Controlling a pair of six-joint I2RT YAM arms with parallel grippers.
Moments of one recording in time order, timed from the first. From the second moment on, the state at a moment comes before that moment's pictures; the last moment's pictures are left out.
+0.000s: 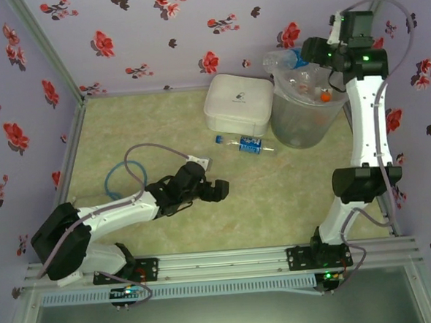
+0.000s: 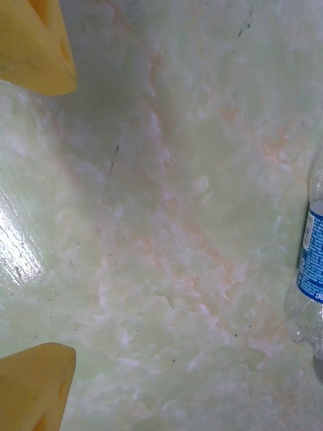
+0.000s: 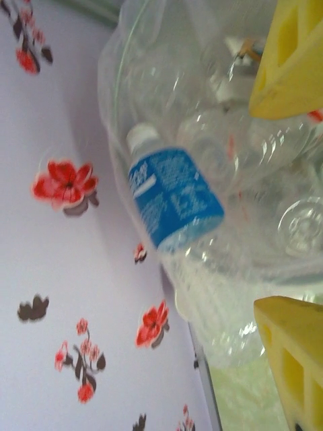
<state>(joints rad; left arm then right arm) -0.96 1.36 0.73 -0.09 -0.09 -0.60 -0.01 1.82 2.30 -1.02 -0.15 0.25</state>
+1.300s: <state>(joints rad) -0.94 1.36 0.74 -0.04 -0.05 -0.62 0.05 1.75 2.00 -0.84 0.18 0.08</state>
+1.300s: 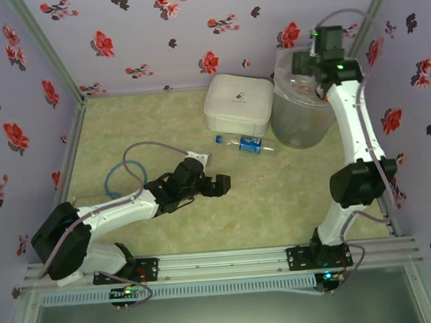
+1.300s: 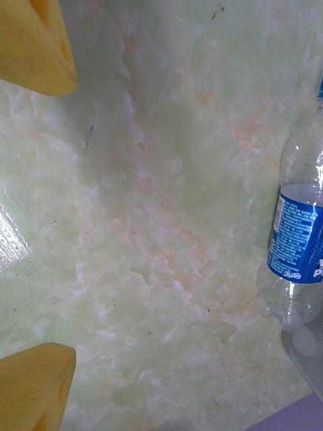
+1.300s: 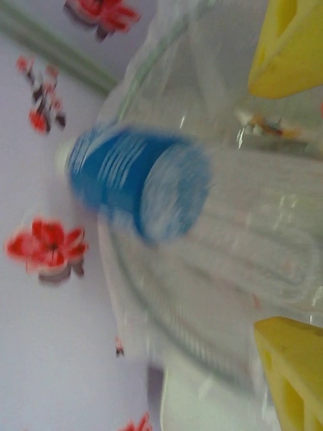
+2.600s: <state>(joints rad) -0.92 1.38 0.72 -0.01 -0.04 -0.62 -0.12 1.59 1.64 -0.77 -0.02 0.26</state>
